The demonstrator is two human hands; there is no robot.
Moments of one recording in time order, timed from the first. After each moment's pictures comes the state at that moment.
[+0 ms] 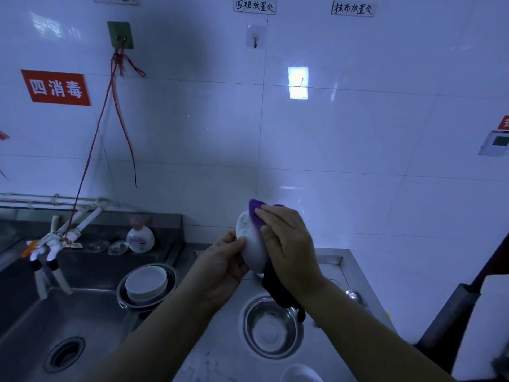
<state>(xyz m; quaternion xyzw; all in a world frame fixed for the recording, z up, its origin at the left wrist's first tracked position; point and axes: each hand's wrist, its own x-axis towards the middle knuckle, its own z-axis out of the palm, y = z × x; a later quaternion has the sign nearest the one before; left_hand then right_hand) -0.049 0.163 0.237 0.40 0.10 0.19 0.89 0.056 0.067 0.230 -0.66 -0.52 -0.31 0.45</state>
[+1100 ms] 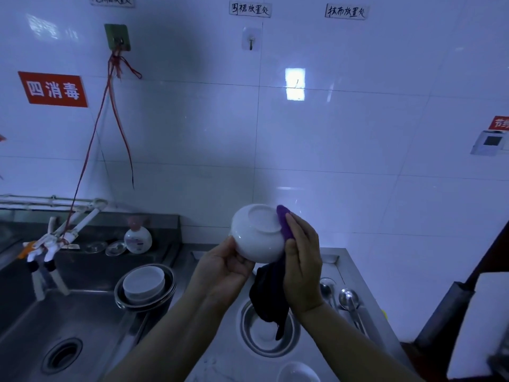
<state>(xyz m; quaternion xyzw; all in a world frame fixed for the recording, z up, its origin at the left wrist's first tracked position) -0.043 0.148 0.234 0.21 0.12 0.20 0.95 0.058 0.052 0.185 -0.63 -0.41 -0.25 0.62</state>
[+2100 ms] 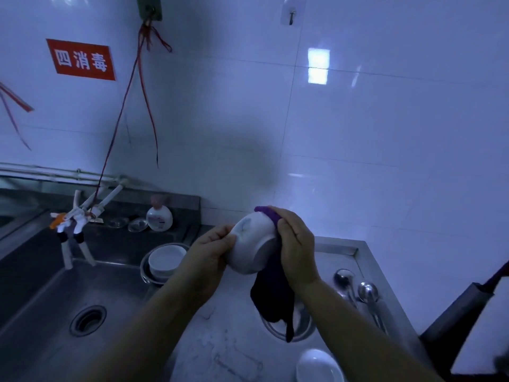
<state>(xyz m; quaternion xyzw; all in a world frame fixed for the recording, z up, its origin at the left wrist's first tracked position) -0.097 0.229 0.201 0.57 0.13 0.23 0.78 0.026 0.121 0.195 -0.67 -0.40 -0.03 0.63</state>
